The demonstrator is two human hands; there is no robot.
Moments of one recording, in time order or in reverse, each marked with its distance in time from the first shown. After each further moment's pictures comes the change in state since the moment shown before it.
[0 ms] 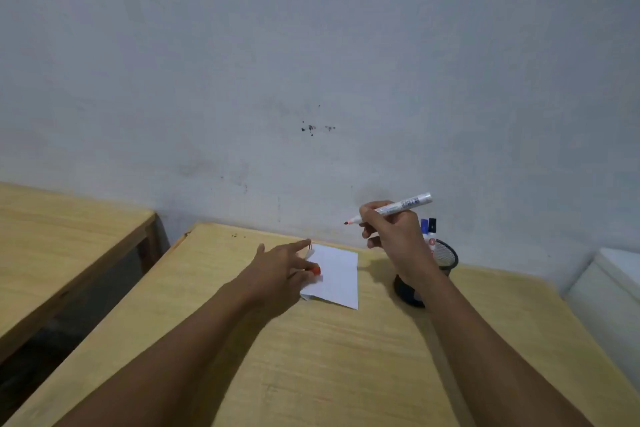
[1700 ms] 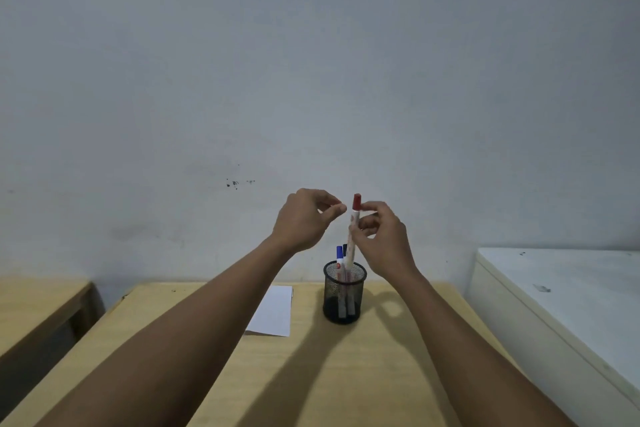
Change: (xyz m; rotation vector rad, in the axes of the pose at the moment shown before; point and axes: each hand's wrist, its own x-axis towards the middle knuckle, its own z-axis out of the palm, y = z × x) left_hand 0.063 0.229 -0.065 -0.279 0.389 0.185; right_hand -0.048 -0.067 -0.109 -0.447 0.300 -0.291
